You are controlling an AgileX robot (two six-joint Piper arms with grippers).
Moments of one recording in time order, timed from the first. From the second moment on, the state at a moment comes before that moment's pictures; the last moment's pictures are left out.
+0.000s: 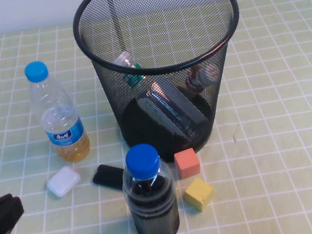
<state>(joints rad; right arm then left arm) 0.48 0.43 -0.47 0.03 0.58 -0.16 -0.34 0.38 -0.52 -0.50 0.57 0.35</state>
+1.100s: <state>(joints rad) 0.48 0.43 -0.47 0.03 0.57 -0.16 -0.34 0.33 -0.38 -0.31 0.26 0.31</state>
